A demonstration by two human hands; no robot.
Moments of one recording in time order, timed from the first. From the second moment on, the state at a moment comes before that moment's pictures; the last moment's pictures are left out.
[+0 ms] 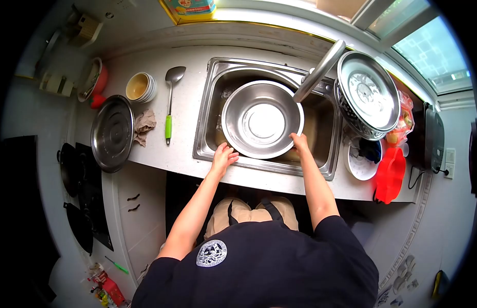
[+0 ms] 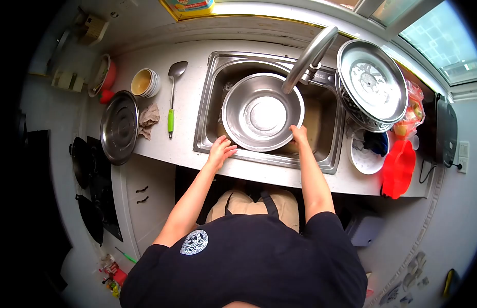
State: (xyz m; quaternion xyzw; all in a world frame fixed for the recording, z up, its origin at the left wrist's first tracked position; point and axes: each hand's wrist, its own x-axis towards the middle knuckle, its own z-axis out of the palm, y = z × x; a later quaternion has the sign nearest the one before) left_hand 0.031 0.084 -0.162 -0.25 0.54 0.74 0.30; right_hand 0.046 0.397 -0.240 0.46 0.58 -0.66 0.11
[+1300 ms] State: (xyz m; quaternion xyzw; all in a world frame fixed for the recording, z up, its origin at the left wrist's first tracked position) left_hand -0.054 0.083 -0.262 -0.23 0.83 0.45 0.23; right_hand 0.003 0.373 -0.243 0.42 0.83 -0.35 0.04
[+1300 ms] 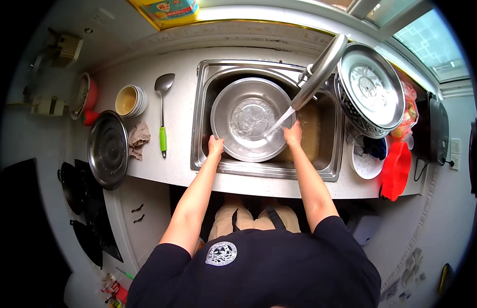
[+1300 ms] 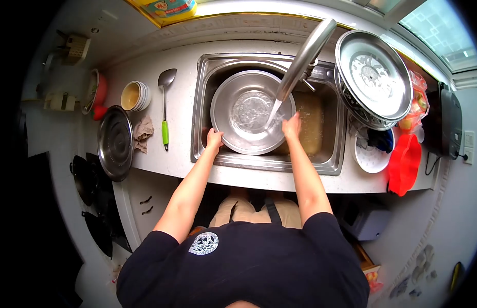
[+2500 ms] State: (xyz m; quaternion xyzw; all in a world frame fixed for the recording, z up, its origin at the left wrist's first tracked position) left_hand -0.053 -0.275 -0.153 -0.39 0.31 0.85 -0.19; right_hand 0.046 0.441 -0.306 0.26 0.84 -0.49 0.01
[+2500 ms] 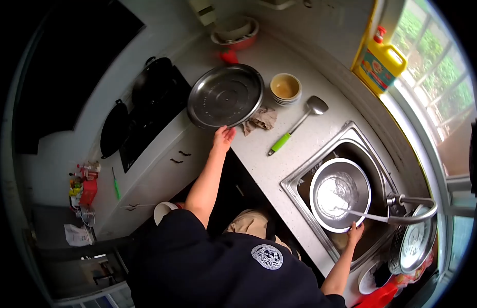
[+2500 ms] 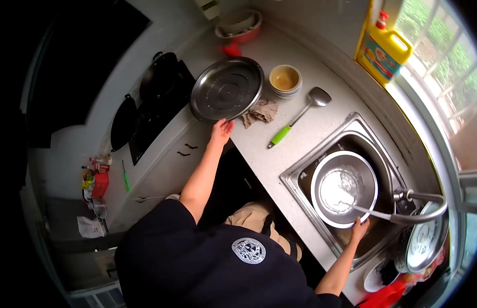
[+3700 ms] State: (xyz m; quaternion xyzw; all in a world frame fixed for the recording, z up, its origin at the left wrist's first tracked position) left_hand 0.019 0.013 -0.089 -0.15 0.60 0.75 0.23; right_hand 0.057 0.338 -0.139 0.35 0.49 -0.79 0.10
